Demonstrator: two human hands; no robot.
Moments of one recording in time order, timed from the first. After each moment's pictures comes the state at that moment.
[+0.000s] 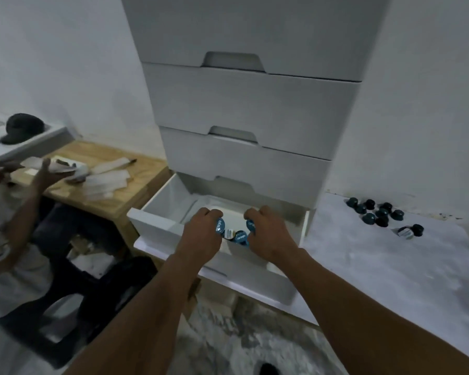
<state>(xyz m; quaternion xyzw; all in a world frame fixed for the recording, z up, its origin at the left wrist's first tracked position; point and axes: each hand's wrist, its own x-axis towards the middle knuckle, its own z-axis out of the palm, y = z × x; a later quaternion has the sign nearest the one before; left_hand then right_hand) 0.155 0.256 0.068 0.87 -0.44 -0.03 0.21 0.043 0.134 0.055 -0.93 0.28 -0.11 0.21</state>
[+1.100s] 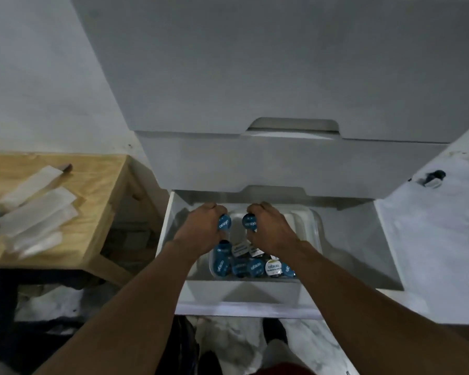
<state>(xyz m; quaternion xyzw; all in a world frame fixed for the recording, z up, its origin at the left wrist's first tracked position) 0.391 0.175 0.002 0.75 -0.63 -0.18 0.09 0.235 0.109 -0.012 -0.85 0.45 -0.03 0.26</state>
